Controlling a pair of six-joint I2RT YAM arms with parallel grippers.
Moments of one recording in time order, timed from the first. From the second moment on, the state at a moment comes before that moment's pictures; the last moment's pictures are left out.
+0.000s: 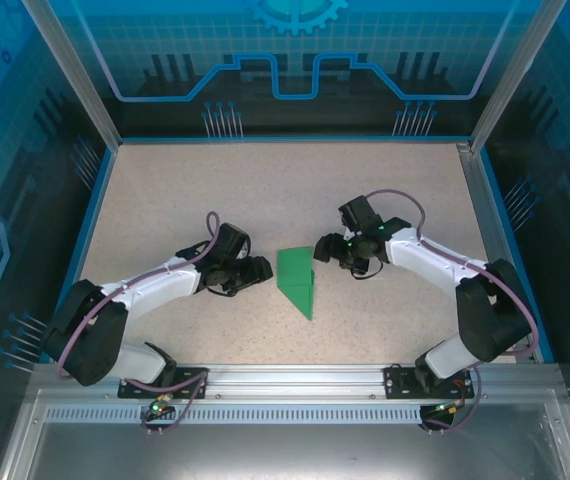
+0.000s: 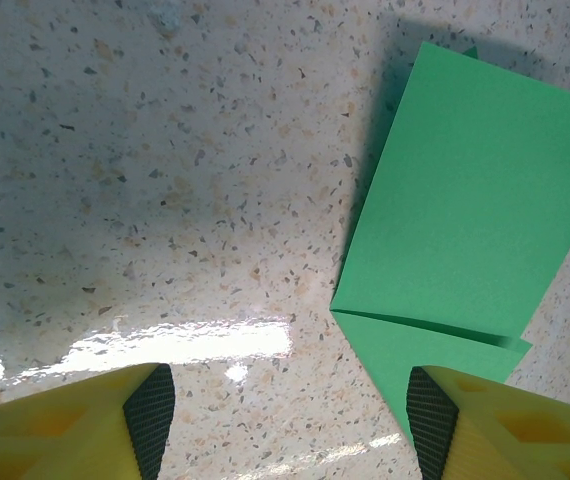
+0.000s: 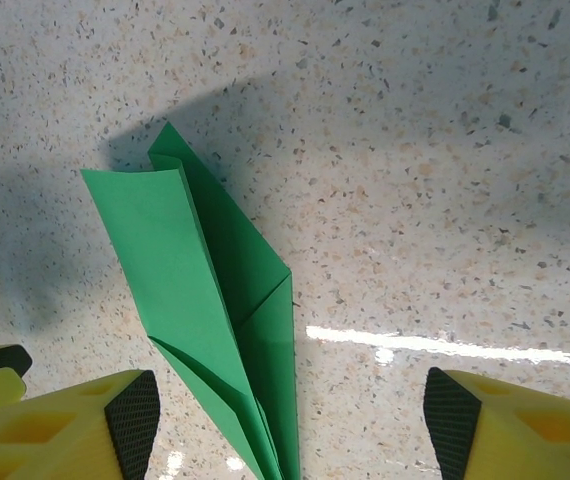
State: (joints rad) left arm -0.53 1.40 0.72 -0.37 0.21 -0.89; right arm 0.51 1.53 0.99 -0.59 -0.23 0.79
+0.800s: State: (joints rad) left arm -0.53 1.46 0.74 -0.32 0.26 -0.89; right arm 0.62 1.42 0.91 -0.51 -0.31 0.71
